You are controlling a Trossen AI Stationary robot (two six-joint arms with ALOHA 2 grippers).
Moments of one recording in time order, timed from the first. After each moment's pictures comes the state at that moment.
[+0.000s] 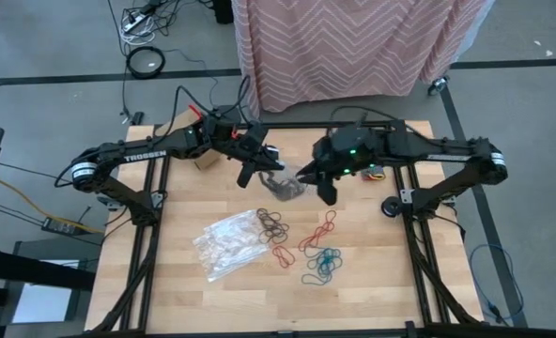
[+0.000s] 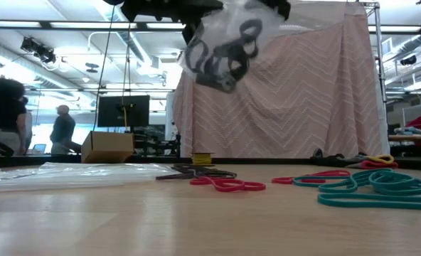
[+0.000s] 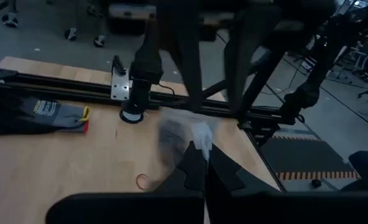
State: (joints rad) left arm 0.34 1.43 1.21 -0.06 0.62 -0.12; right arm -0.05 1.33 1.39 -0.62 -0.05 0.24
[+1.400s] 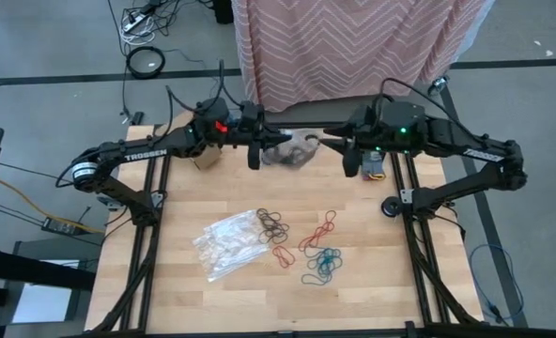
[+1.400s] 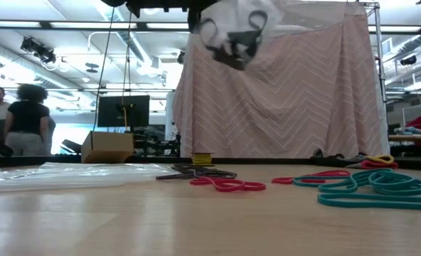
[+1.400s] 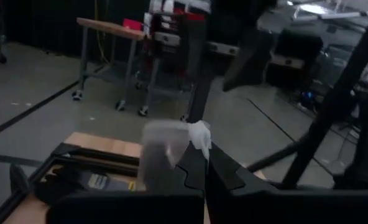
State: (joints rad) left arm 0.36 1.44 1.21 0.26 0.42 -0.25; right arm -0.12 1.13 1.39 -0.56 0.18 0.16
